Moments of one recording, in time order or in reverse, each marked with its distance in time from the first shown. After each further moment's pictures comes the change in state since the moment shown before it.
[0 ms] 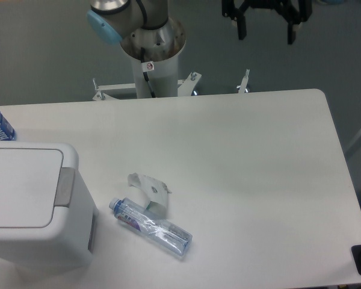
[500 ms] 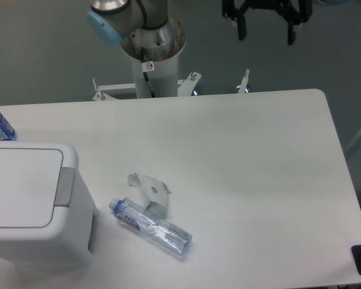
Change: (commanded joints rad) arm -0.006 -0.015 -0.002 0.003 0.000 -0.027
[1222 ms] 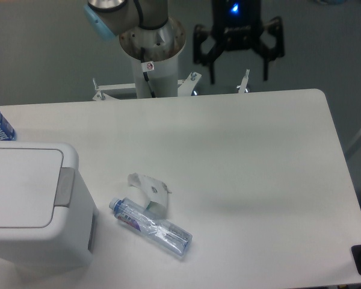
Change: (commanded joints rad) arm -0.267 -0.126 0.000 0.222 -0.047 -0.912
